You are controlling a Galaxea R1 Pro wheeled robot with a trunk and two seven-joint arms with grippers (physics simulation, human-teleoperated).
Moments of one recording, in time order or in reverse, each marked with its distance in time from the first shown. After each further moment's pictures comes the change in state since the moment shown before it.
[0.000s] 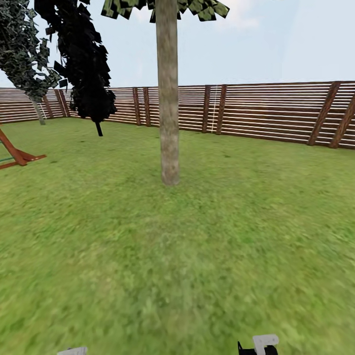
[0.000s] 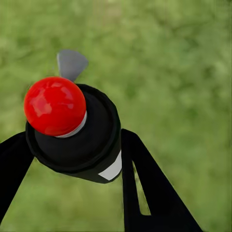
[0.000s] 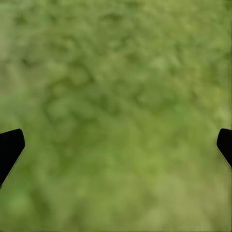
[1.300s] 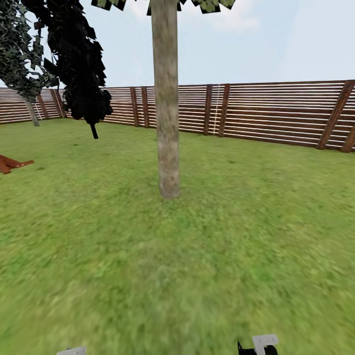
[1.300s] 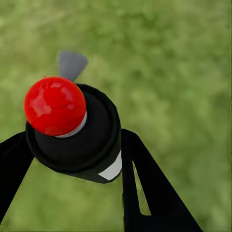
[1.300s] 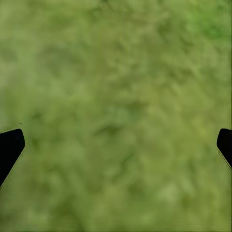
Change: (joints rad) left arm 0.000 0.001 0.003 -0.001 0.000 0.000 0.000; right arm 0.000 0.001 0.000 0.000 0.000 -0.001 0.000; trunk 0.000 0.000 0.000
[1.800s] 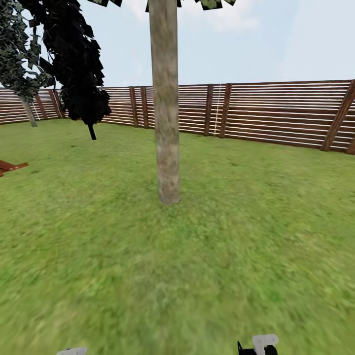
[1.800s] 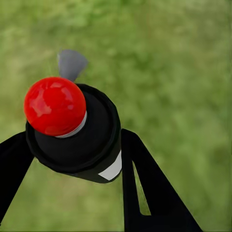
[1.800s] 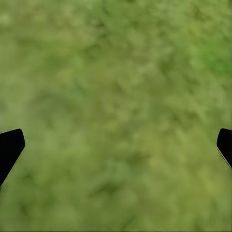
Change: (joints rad) left arm 0.000 0.001 0.000 0.000 0.000 0.000 0.000; right arm 0.000 0.000 0.000 0.000 0.000 0.000 0.000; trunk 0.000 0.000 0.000
